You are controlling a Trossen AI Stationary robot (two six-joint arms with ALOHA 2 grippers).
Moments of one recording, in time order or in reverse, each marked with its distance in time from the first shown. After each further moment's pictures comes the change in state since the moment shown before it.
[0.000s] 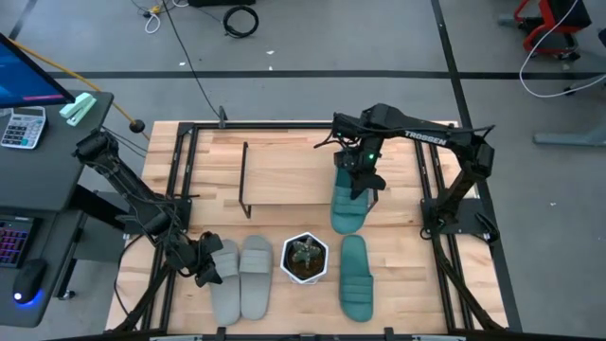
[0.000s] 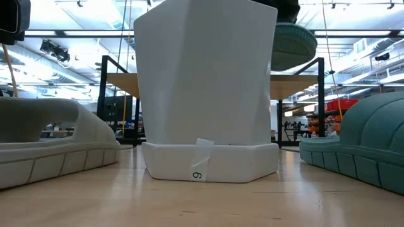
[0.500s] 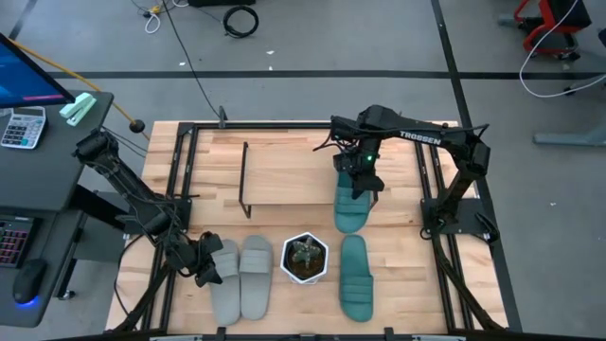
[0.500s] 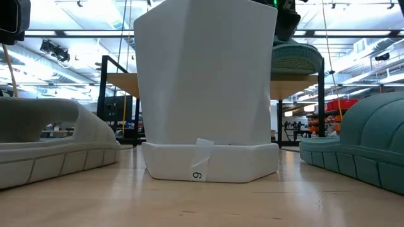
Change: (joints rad) left arm 0.000 0.000 0.000 0.001 0.000 0.000; right arm -0.003 0.032 0.000 -0.039 0.084 -0.030
